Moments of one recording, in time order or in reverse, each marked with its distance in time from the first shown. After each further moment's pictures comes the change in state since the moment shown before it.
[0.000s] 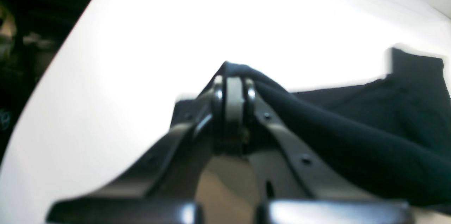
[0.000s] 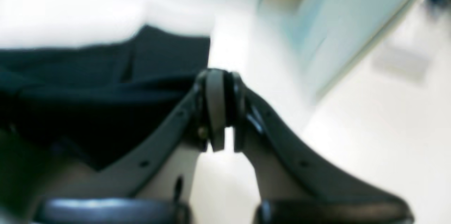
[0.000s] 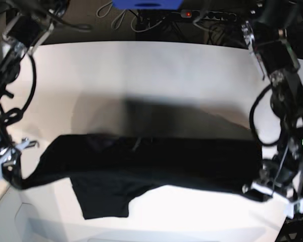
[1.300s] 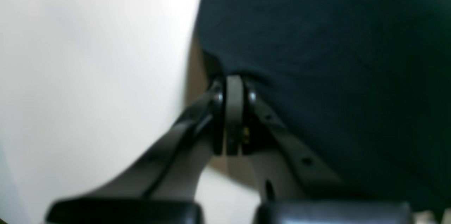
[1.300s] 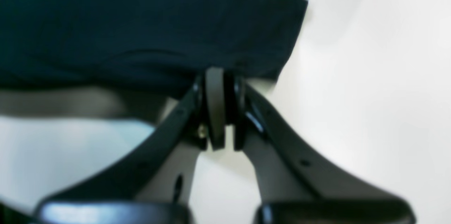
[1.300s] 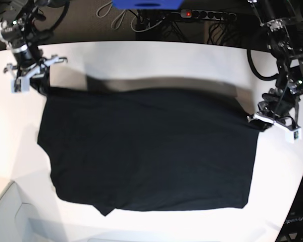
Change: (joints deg) left arm 28.7 -0.8 -8.7 2.8 -10.0 -0.5 -6.3; right arm -35.2 -16.5 5.8 7.7 1.4 -0.7 3.9
